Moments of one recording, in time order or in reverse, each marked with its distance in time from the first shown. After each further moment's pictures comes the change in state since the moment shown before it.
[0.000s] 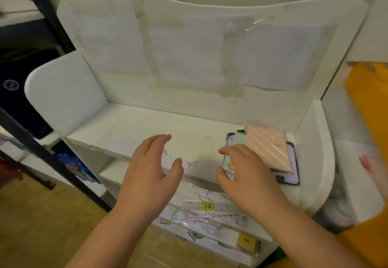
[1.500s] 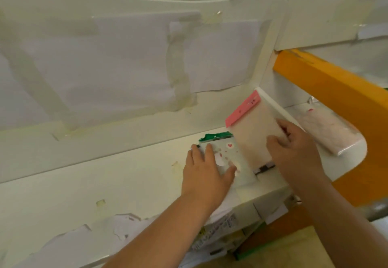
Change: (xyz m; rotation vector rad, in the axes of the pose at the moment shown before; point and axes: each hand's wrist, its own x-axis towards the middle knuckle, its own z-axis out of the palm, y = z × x) left_hand 0.119 0.009 0.151 0.048 -0.658 0.484; right_hand 0.024 0.011 -0.018 0.129 0.818 0.764
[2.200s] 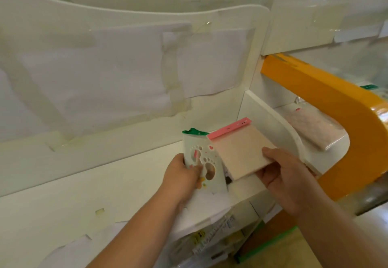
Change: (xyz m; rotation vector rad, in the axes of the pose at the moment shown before) left_hand 0.003 -0.036 -0.030 -0.851 -0.044 -0.290; right_hand -0.038 -0.006 0.002 1.054 -0.164 0.568
